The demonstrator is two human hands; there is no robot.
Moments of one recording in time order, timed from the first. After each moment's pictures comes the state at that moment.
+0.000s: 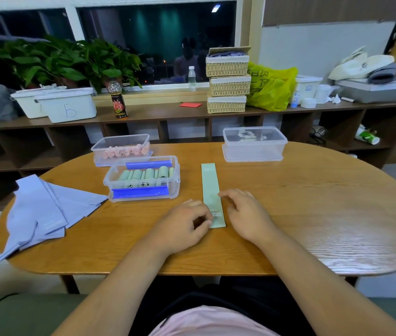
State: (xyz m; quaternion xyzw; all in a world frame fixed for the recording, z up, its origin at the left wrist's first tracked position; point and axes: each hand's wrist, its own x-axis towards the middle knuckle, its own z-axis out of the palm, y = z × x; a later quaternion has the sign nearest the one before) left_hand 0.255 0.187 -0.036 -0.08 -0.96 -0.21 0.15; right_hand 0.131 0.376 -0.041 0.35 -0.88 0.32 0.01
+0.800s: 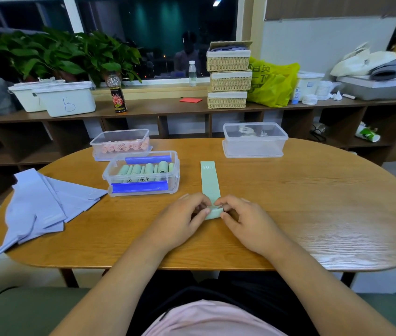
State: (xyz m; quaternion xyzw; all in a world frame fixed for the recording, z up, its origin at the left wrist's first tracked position) left_hand 0.263 0.193 -0.035 -0.02 -0.95 -0.26 0.18; right_hand 0.158 0.400 -0.044 0.44 -0.82 0.36 0.02
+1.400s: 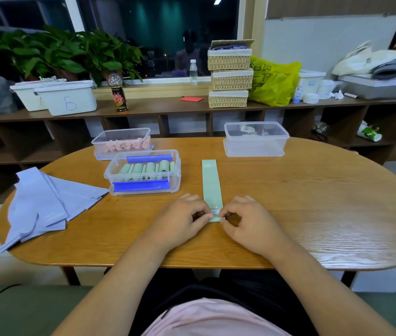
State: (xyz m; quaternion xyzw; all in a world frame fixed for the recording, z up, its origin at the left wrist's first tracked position) left_hand 0.259 0.188 -0.039 -0.06 -0.96 -0.20 0.20; right_hand 0.158 0.401 -0.047 0.46 -0.83 0.31 0.08
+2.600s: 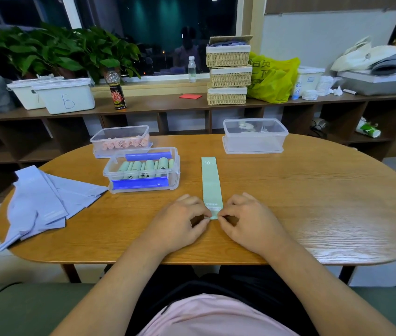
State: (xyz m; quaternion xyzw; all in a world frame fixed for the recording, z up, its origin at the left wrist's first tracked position) left_hand 0.274 0.193 -0.039 -0.07 -0.96 -0.17 0.20; right_hand 0.169 0.402 -0.046 0.48 -0.83 0.25 0.16
